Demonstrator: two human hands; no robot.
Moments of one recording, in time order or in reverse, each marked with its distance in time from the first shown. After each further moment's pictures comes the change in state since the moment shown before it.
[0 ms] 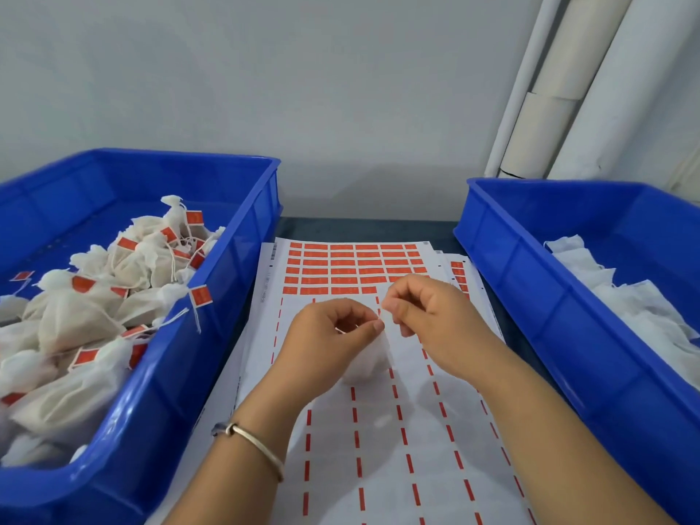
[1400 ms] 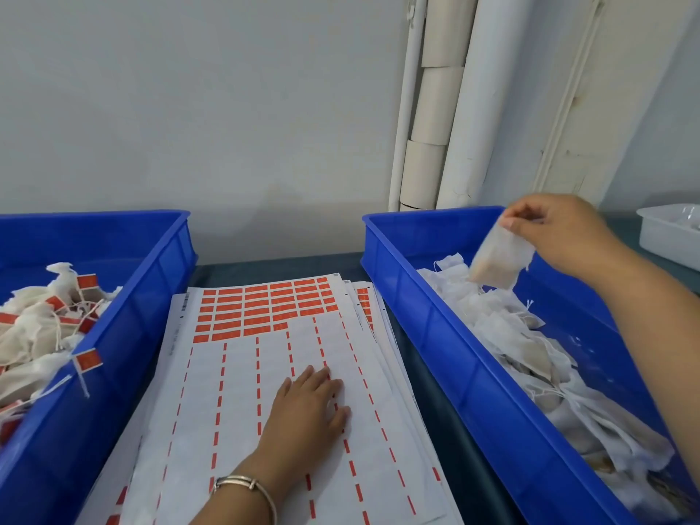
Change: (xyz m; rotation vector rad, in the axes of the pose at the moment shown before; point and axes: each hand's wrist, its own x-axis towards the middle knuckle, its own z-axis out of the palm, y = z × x) left_hand -0.012 -0.028 0.102 0.752 -0.199 0.165; right_hand -0.047 0.019 -0.250 -0.391 0.523 0.176
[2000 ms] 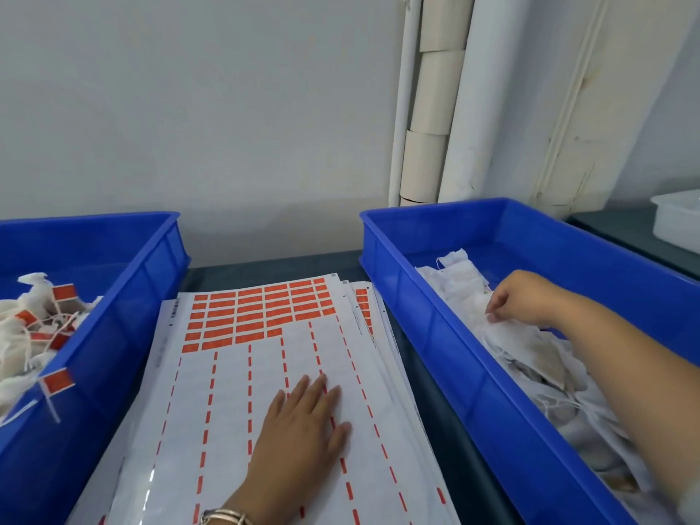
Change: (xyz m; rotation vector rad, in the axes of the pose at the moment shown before) left_hand 0.000 -0.001 0.006 0.172 -0.079 0.006; right_hand 0.012 0.090 0.073 -0.366 -0.537 0.278
